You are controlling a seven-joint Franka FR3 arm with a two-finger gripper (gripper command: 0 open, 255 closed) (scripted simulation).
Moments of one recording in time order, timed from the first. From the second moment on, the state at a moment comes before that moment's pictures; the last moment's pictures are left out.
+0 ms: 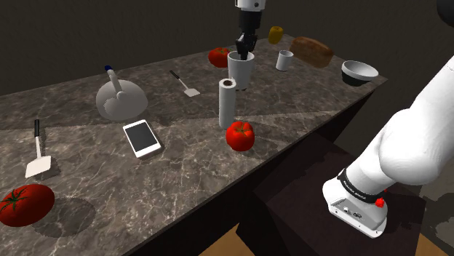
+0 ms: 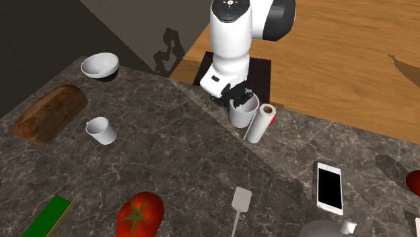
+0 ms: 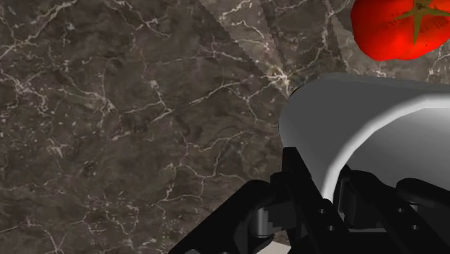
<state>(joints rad) 0.11 0.07 -0.08 -1.77 0.10 1.71 -0.24</state>
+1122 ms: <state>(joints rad) 0.30 0.44 0.05 -1.39 0.10 1.73 0.07</state>
